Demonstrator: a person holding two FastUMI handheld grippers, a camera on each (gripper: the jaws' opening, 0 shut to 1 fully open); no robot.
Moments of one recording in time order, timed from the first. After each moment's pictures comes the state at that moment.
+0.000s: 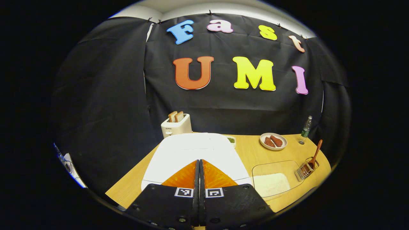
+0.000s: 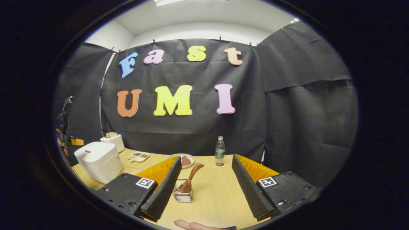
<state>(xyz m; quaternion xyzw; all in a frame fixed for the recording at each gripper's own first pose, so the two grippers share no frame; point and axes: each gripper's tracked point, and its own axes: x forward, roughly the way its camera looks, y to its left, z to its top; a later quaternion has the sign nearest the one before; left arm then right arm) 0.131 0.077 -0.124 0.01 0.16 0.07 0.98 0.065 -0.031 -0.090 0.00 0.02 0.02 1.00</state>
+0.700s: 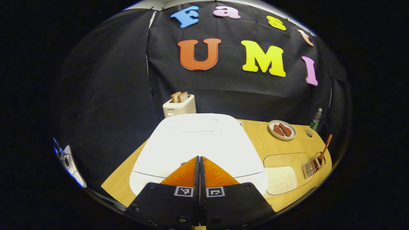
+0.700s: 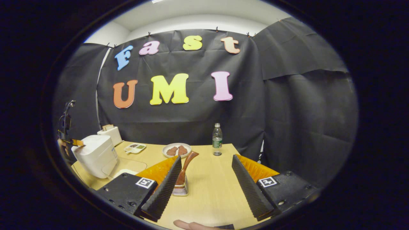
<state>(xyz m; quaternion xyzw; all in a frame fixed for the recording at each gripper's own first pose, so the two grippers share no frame) 0.136 0.083 -0.164 -0.02 0.22 0.09 0.97 0.070 -0.052 -0.113 0.00 0.05 0.01 1.00</state>
